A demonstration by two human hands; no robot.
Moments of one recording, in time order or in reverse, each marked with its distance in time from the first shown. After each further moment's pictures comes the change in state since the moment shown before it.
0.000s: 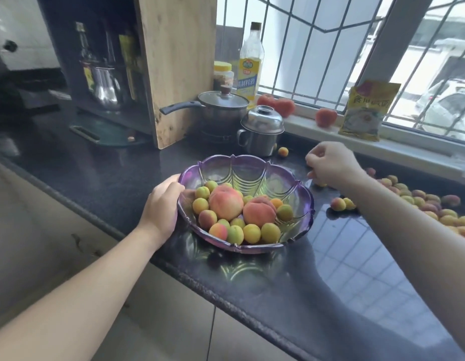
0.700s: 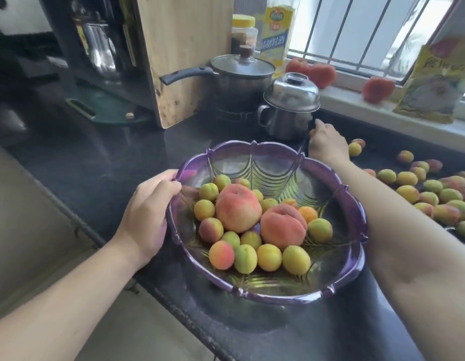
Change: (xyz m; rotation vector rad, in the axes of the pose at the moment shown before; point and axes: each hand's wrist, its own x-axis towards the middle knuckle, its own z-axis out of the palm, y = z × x) left_hand 0.004 -0.010 -0.006 -0.103 -0.016 -0.038; right_hand 0.161 0.057 0.140 -0.353 0.015 -0.144
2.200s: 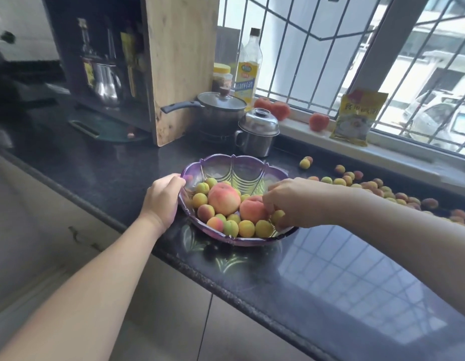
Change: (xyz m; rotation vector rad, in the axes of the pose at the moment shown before) left_hand -0.007 0.016 0.007 0.214 0.118 0.030; right_hand -0.220 -0.084 -0.173 -0.516 -0.567 -0.690
